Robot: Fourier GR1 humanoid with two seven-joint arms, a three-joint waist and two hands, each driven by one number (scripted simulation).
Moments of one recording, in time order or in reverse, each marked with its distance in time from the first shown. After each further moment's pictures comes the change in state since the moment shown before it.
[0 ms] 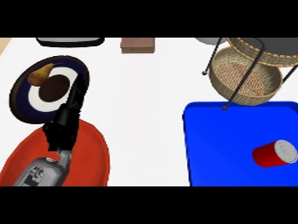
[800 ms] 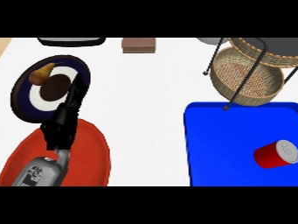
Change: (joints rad) left arm 0.004 -0.011 0.032 0.006 -0.015 -0.041 0.000; right arm 0.126 0.042 0.067 -0.174 0.355 0.006 -0.105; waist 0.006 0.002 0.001
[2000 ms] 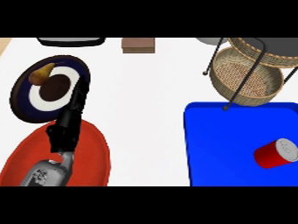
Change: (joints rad) left arm 0.023 -0.056 0.021 -0.009 -0.066 -0.018 0.004; right arm 0.192 -0.131 0.269 0.142 0.654 -0.539 -0.572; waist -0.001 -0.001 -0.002
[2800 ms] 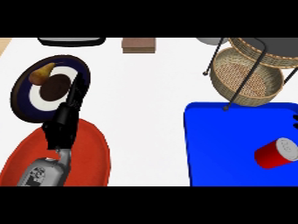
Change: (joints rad) left arm -0.006 -0.028 0.060 -0.008 -0.041 -0.056 0.023; right arm -0.065 0.031 0.140 0.271 0.135 -0.142 -0.145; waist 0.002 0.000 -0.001
